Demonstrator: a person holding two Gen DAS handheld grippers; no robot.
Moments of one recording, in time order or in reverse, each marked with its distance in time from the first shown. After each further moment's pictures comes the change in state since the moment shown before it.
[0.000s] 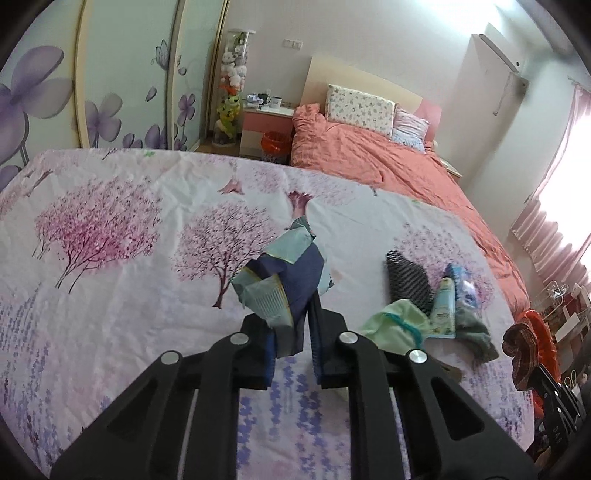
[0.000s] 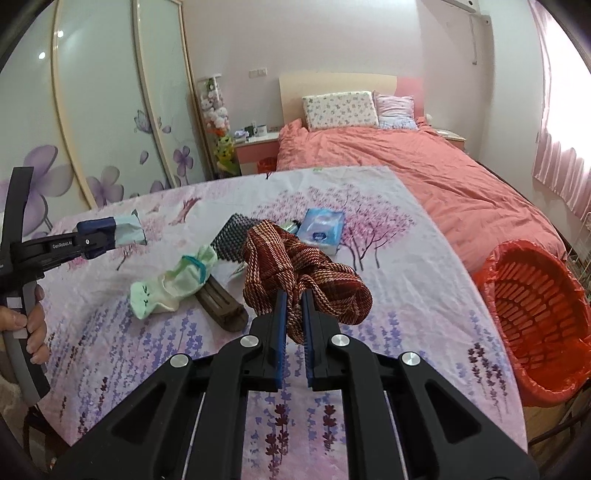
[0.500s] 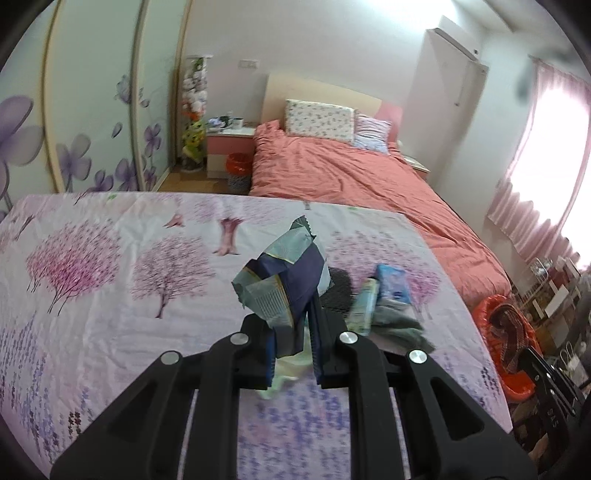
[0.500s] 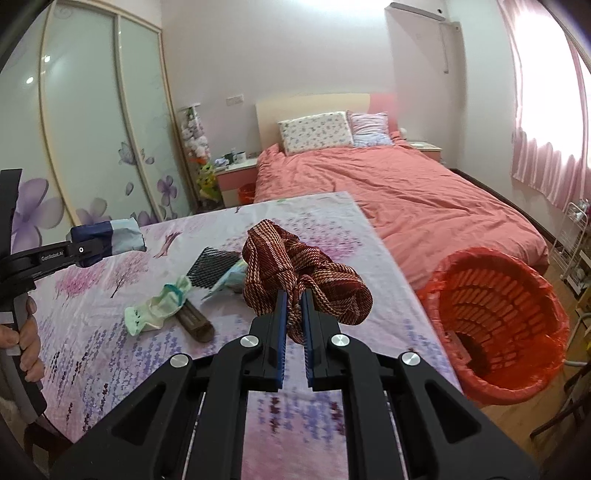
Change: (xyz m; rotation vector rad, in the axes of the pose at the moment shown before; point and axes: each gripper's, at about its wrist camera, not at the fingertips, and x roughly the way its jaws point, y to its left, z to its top) left arm -0.050 -0.089 -0.005 0.128 -0.061 -0.077; right arm -0.050 -0.046 0.004 0.068 -0.090 -0.056
